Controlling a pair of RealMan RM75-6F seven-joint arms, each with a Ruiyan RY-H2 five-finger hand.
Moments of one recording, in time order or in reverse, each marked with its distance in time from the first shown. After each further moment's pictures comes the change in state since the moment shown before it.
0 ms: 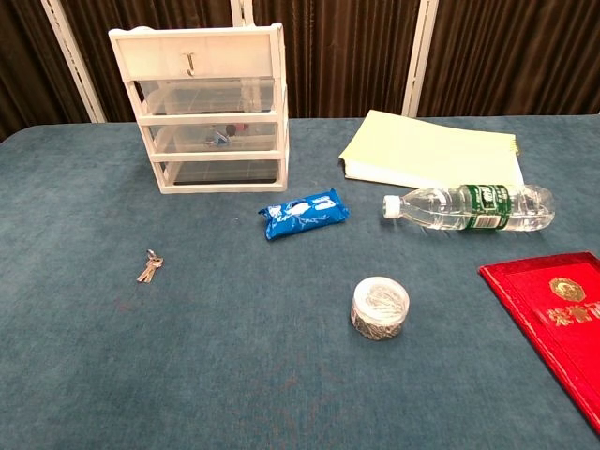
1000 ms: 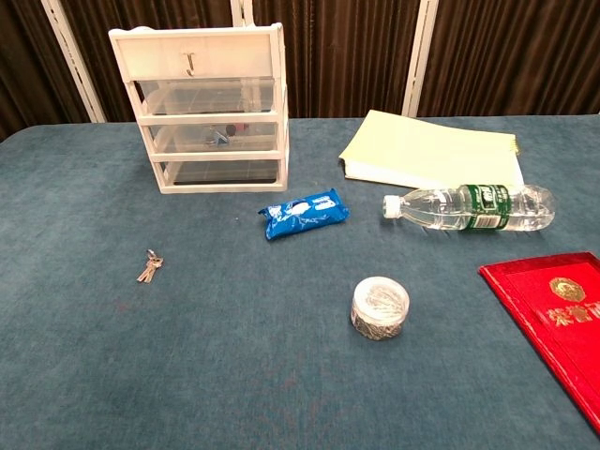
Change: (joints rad) left arm -0.144 -0.054 -0.121 -0.001 -0.183 -0.181 0.114; right arm -0.001 0.006 -0.001 -0.003 0.002 -0.008 0.033
